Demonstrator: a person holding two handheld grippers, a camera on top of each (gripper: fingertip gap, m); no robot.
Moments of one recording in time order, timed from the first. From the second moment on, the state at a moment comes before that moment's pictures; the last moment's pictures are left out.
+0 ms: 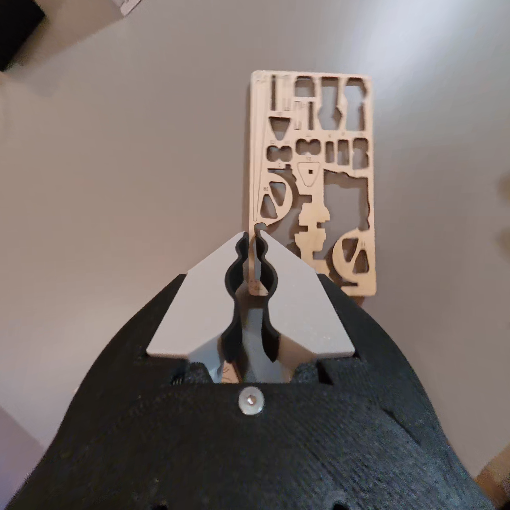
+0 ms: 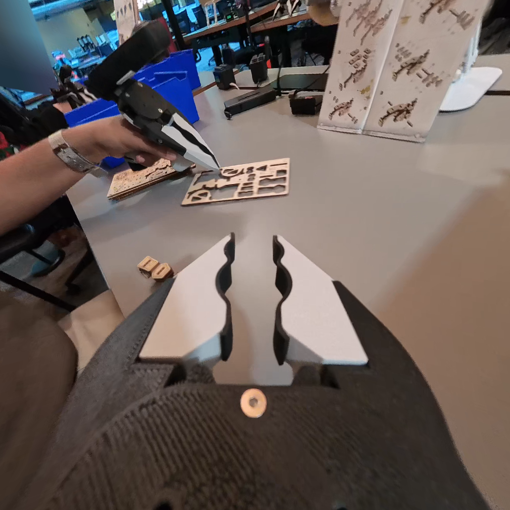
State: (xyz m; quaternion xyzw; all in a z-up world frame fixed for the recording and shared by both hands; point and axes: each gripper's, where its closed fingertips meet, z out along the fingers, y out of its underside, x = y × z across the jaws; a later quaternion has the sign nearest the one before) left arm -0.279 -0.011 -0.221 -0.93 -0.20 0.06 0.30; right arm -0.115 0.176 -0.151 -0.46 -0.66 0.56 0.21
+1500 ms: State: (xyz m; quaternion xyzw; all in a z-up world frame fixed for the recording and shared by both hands) left arm -0.222 0.045 -0.110 -0.61 -0.32 -0.25 0.68; right arm -0.192 0.109 -0.104 -0.45 -0.47 0.74 -0.15
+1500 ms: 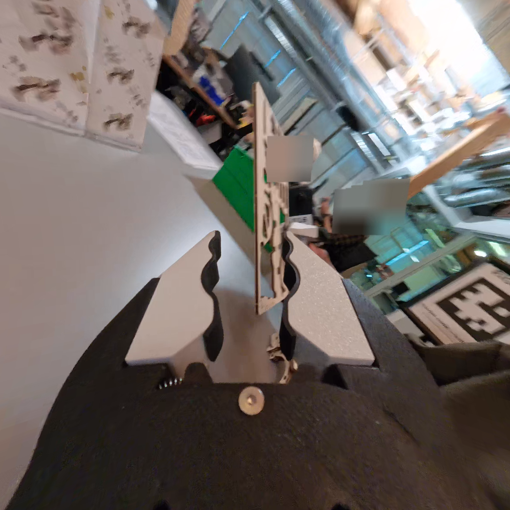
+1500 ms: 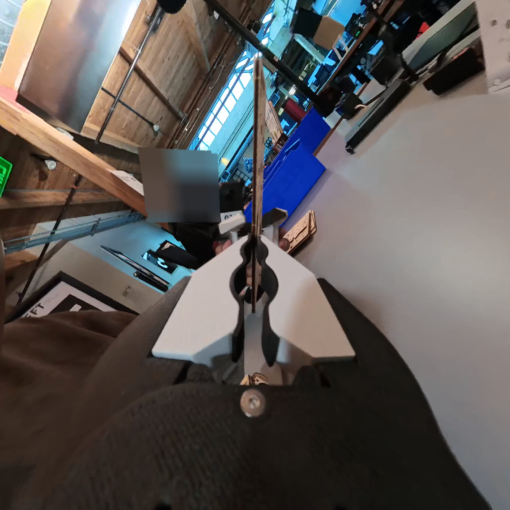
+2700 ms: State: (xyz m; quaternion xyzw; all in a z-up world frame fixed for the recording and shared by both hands) left arm -0.256 0.053 -0.111 -0.51 -0.30 -0.27 0.76; right arm -0.254 0.115 -0.141 -0.37 -0.70 0.59 0.19
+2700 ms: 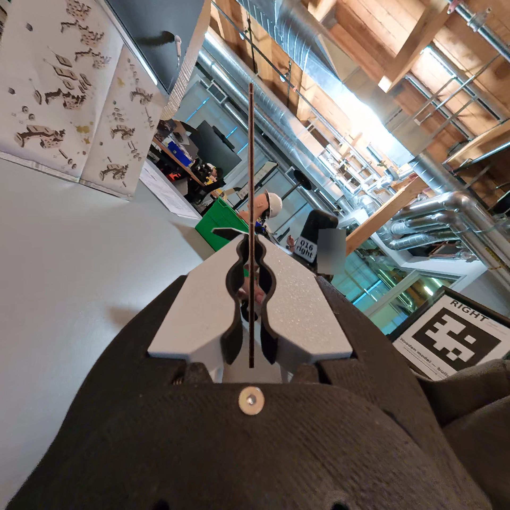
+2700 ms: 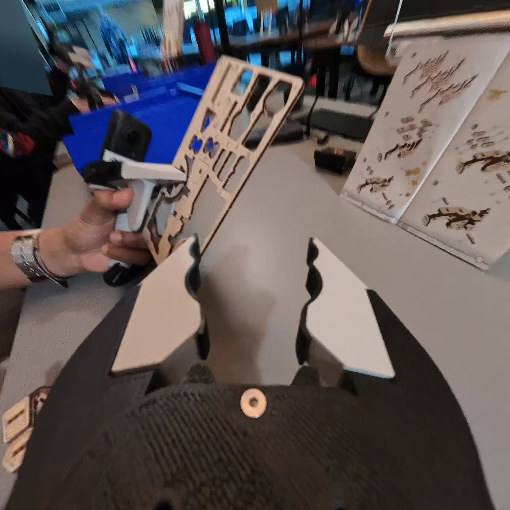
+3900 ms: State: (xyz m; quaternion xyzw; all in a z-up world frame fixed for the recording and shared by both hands) left arm -0.228 0.087 -0.122 -0.62 -0.22 -0.24 0.71; right arm -0.240 0.098 -0.122 -0.40 -0.56 0.73 0.00
